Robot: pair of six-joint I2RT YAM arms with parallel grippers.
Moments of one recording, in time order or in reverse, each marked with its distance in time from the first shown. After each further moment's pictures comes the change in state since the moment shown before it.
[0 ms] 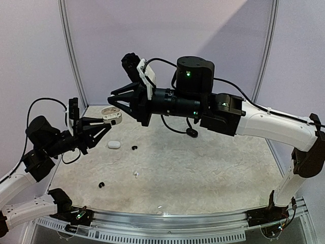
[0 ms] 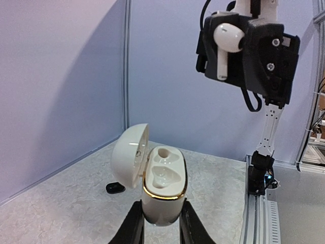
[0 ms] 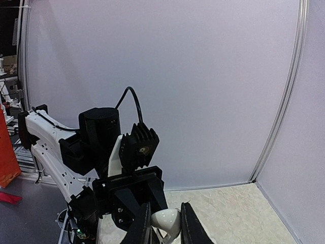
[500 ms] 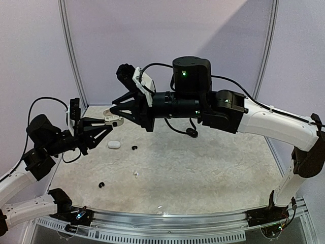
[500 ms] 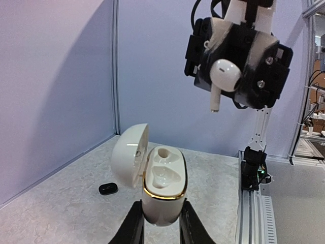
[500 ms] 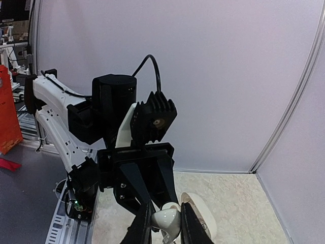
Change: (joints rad) left arm 0.000 0.018 0.012 0.004 0.056 0.016; right arm 0.000 0.000 0.037 -0.158 -0.048 -0.122
